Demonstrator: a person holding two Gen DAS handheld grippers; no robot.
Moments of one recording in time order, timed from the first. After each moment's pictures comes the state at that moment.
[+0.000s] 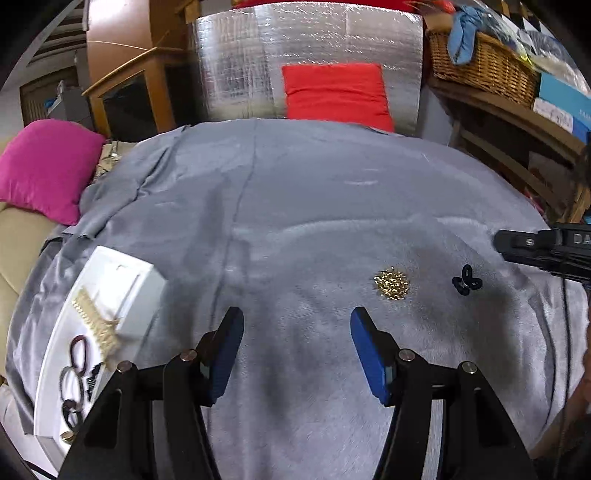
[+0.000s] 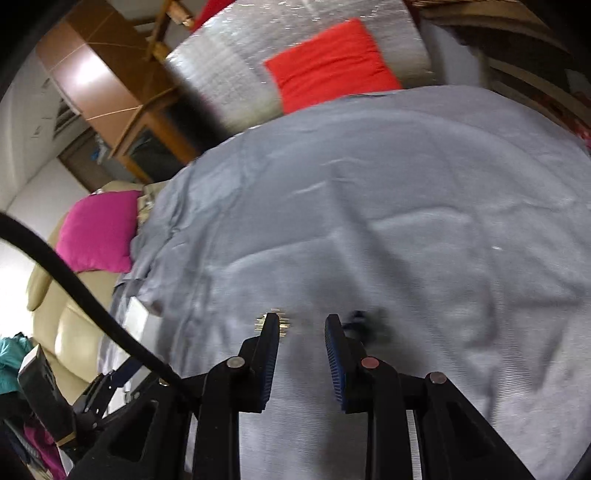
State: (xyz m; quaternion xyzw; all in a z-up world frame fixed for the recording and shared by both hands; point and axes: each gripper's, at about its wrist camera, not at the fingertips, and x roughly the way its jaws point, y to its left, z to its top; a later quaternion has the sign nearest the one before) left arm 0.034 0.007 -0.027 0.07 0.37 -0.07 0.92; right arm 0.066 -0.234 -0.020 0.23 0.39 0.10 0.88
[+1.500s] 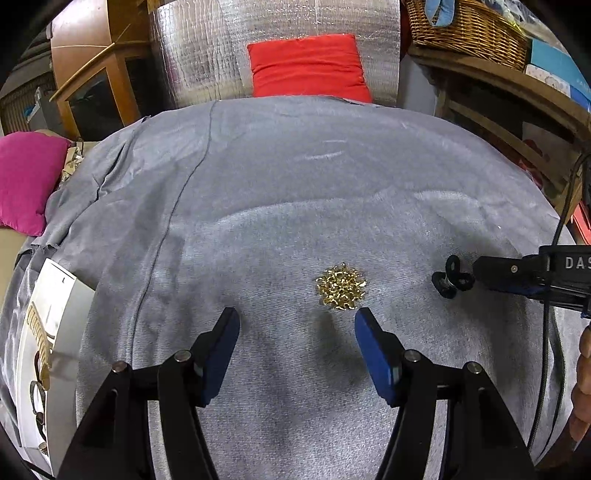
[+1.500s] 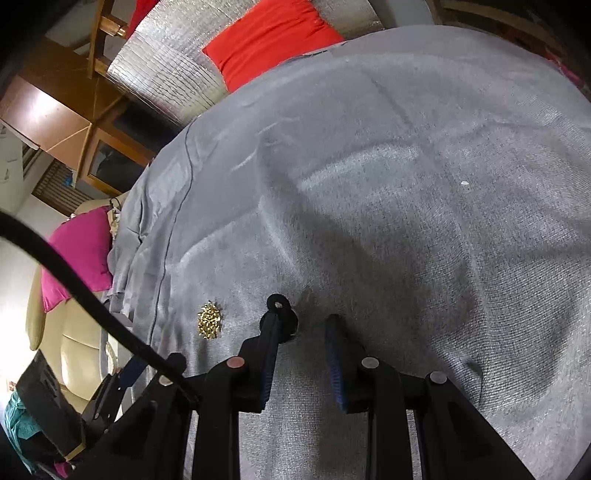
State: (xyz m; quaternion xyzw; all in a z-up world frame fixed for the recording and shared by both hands) left arm 0.064 -0.058 -0.059 0.09 0.41 -0.09 0.90; right arm 0.086 -0.277 -0.082 0.31 0.44 0.08 0.84
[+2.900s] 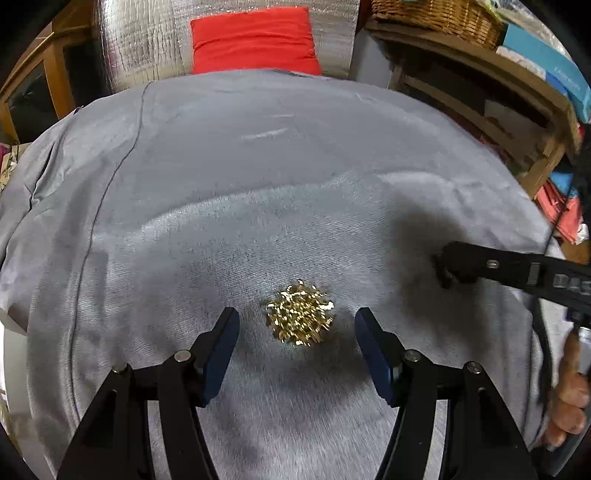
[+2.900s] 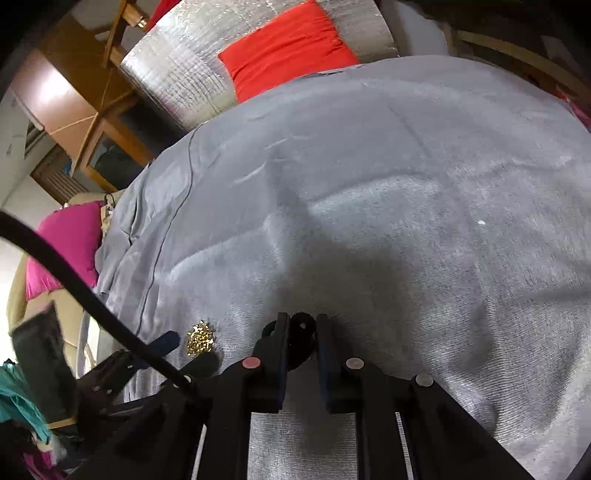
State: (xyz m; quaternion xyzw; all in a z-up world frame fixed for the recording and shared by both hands) left arm 0.116 -0.076 -0.085 0.09 0.46 -0.20 0.86; right arm 0.099 -0.265 -0.079 0.26 0.42 0.06 0.87
